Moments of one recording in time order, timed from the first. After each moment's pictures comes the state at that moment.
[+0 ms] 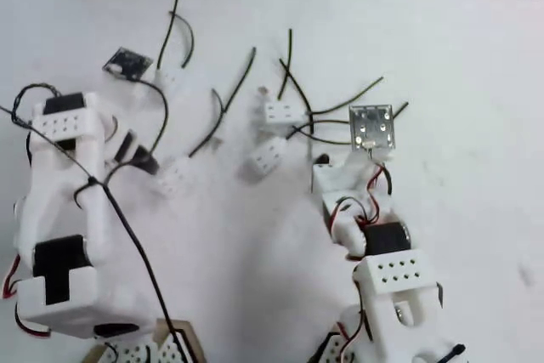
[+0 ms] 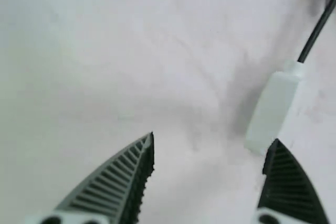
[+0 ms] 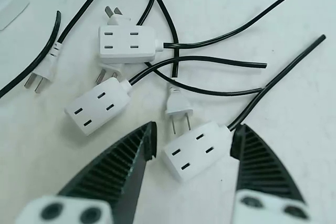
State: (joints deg) left arm -18.9 2.9 16.2 69.3 -35.7; right arm -13.3 -55.3 69.9 34.5 -4.2
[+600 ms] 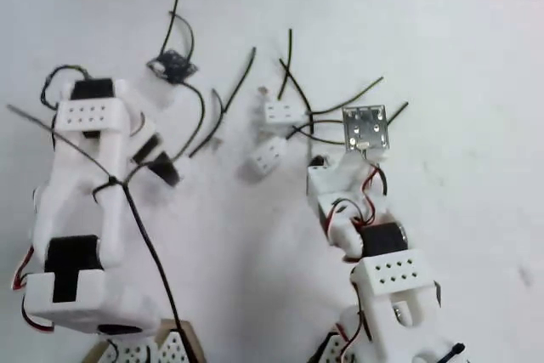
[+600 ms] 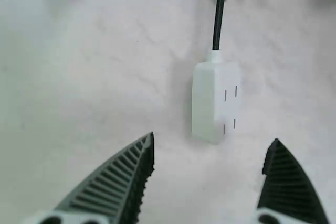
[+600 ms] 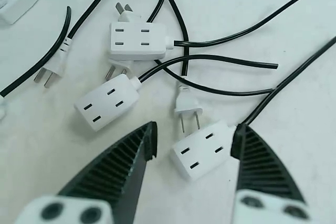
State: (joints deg) left arm -10.6 2.9 14.7 75.6 -42.6; right arm -15.0 -55.3 70.0 34.5 -4.2
